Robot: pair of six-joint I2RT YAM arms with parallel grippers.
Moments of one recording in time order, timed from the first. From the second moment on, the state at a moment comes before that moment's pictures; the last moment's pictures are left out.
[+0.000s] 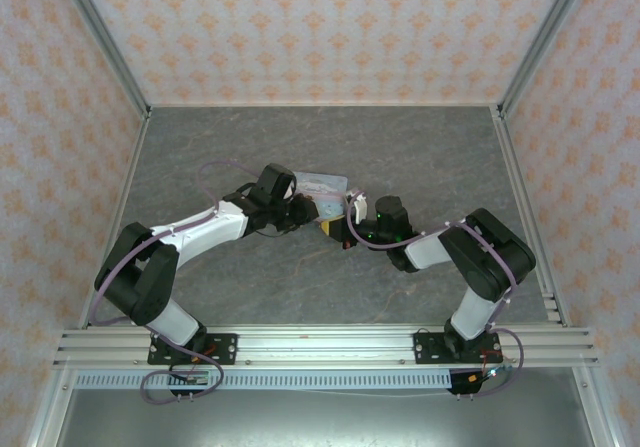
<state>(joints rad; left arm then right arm) -0.53 1.56 0.94 -0.25 0.32 -0.97 0.58 1.71 0.51 0.85 -0.61 0.47</state>
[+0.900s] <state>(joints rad) -0.53 1.56 0.94 -0.25 0.42 -1.04 0.57 1.57 0.39 0.79 -0.58 0.39</state>
